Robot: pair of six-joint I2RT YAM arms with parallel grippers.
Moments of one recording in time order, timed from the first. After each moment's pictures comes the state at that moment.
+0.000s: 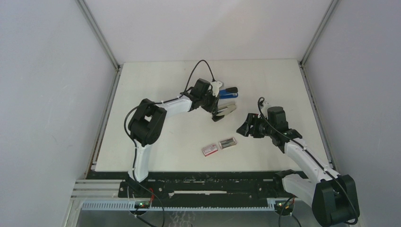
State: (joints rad) left arm -0.62 2.11 1.47 -0.12 0.26 -0.02; right arm 0.23 1.01 0.53 -0.25 -0.43 0.43
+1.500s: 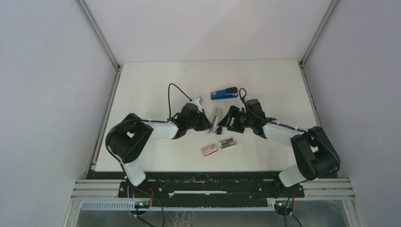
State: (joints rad) left arm -0.69 1.77 0.80 0.35 0.15 -0.75; right arm 0.42 1.51 0.67 0.09 -0.42 0.78
